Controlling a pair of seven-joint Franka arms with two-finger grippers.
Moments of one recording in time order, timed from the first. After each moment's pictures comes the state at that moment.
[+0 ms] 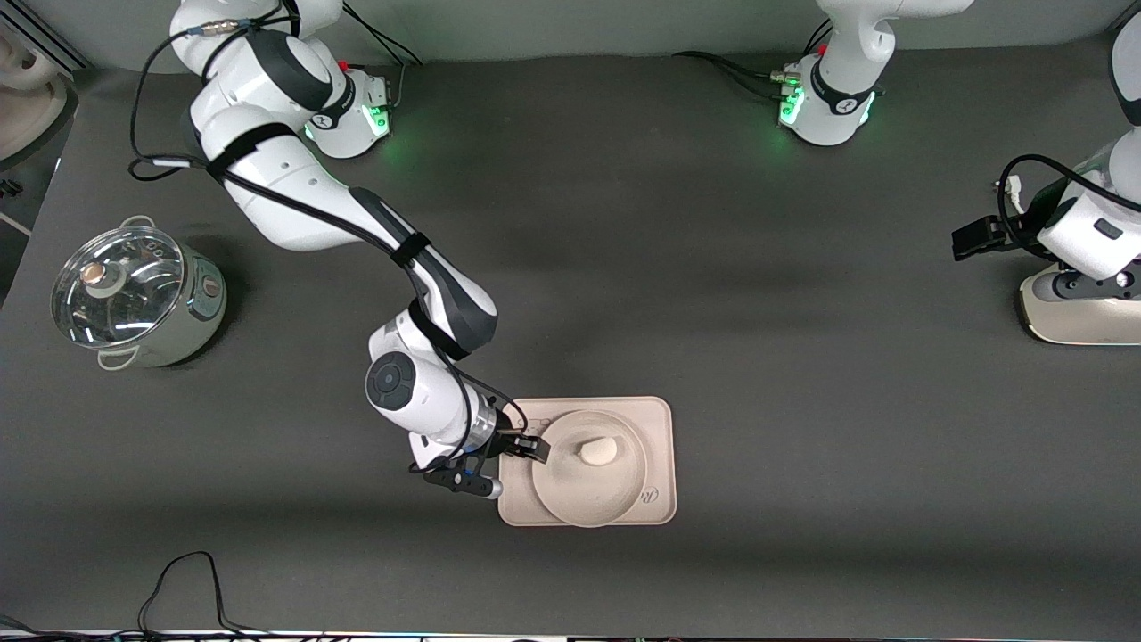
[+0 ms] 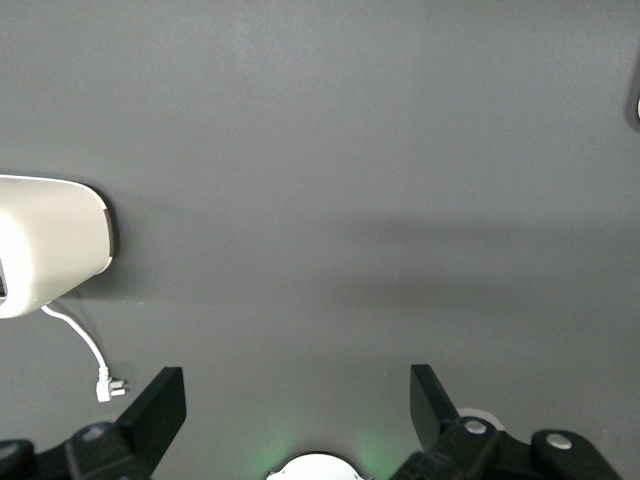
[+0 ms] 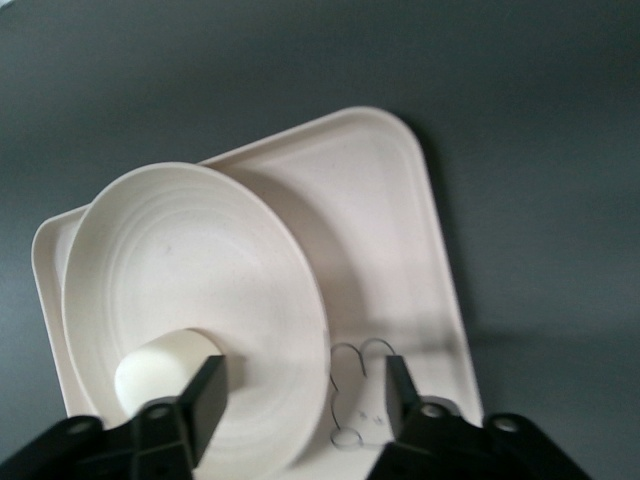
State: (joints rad) left arm -0.08 0.00 0.05 -1.72 0.04 1.55 -0.08; right arm 0.20 1.01 0.43 -1.13 -0.19 2.34 0.74
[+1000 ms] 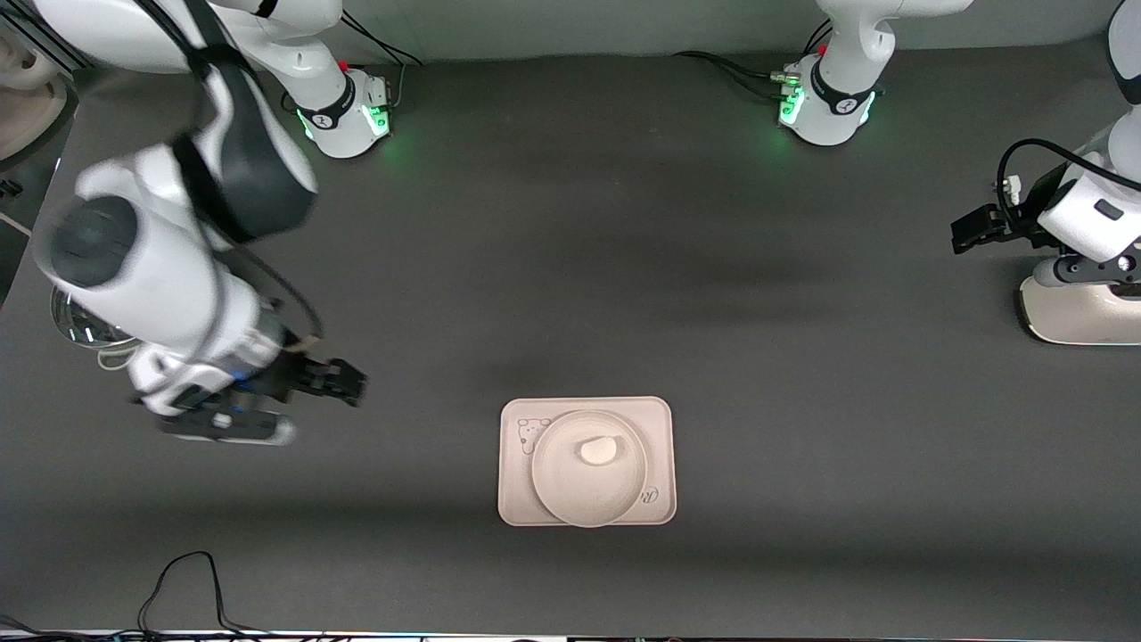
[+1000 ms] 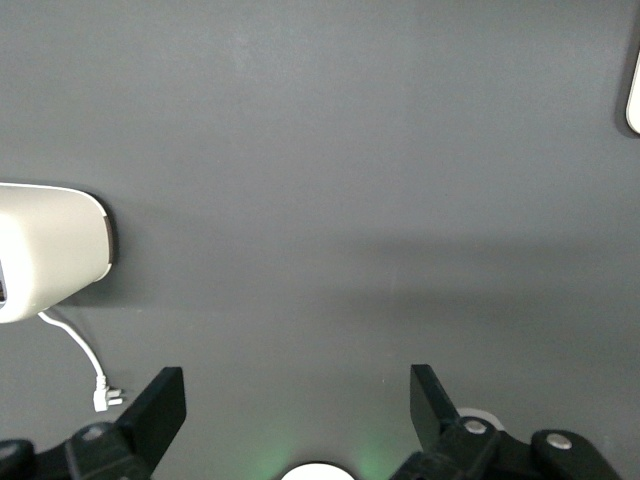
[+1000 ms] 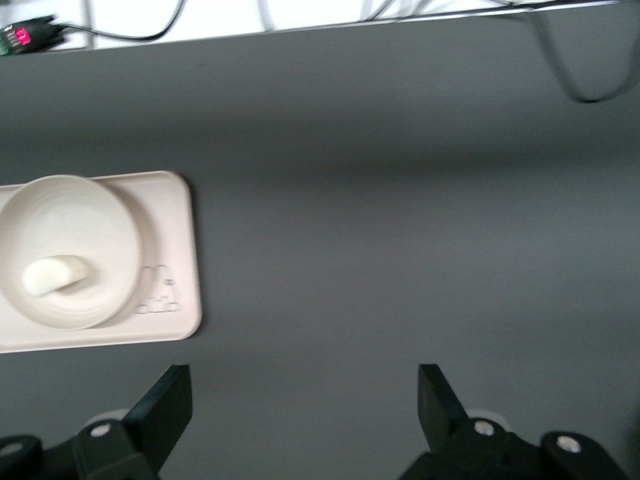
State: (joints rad) left arm -0.05 -0.06 0.02 -1.77 0.04 1.59 -0.08; right arm 0.11 0.36 0.19 -1.35 -0.12 1.82 0.41
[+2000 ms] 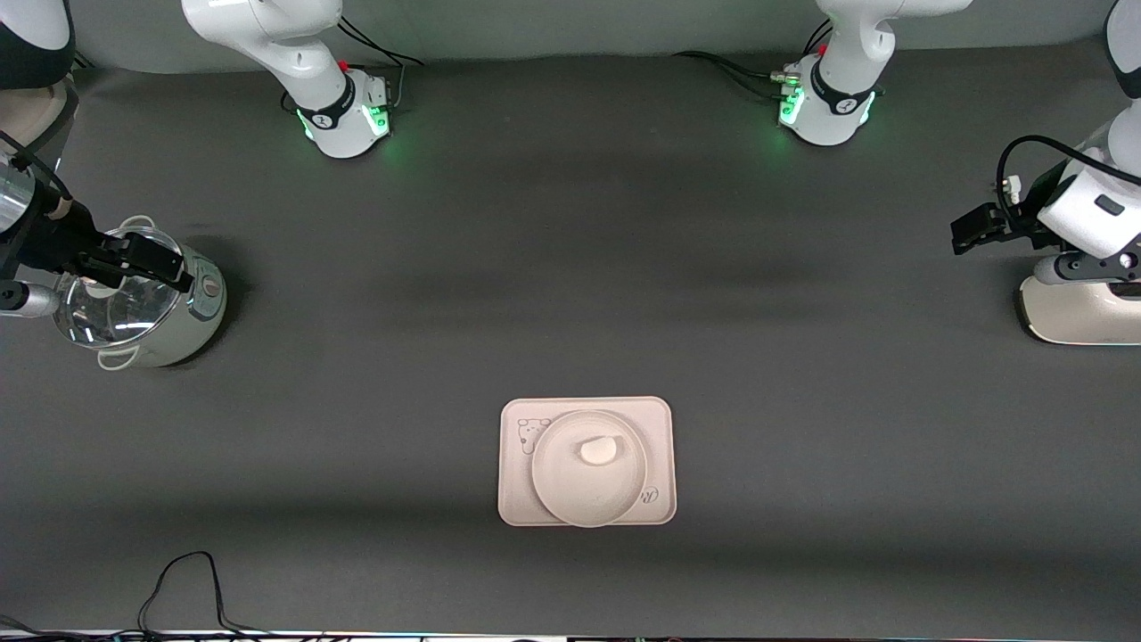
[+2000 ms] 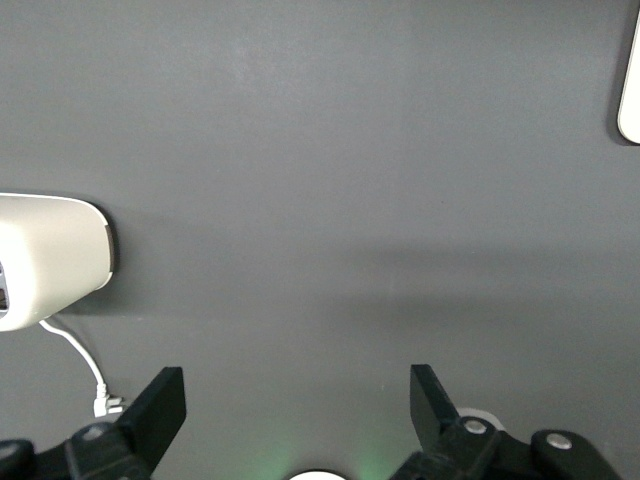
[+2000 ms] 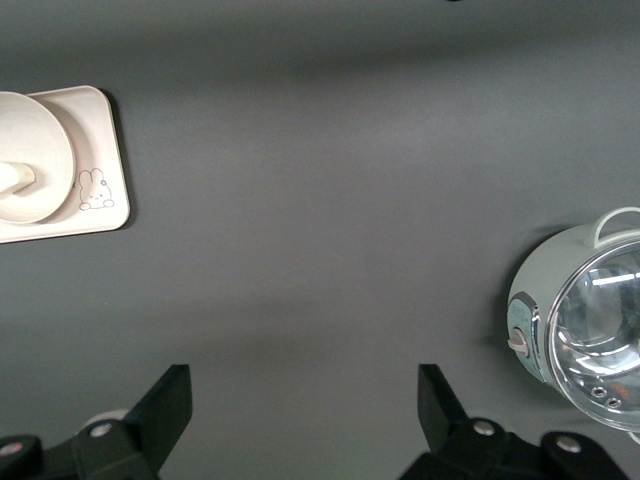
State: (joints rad) left arm -0.04 -0.06 0.00 -1.77 0.04 1.60 -0.08; right arm 0.11 0.05 -0.09 -1.55 0.07 1.59 0.16
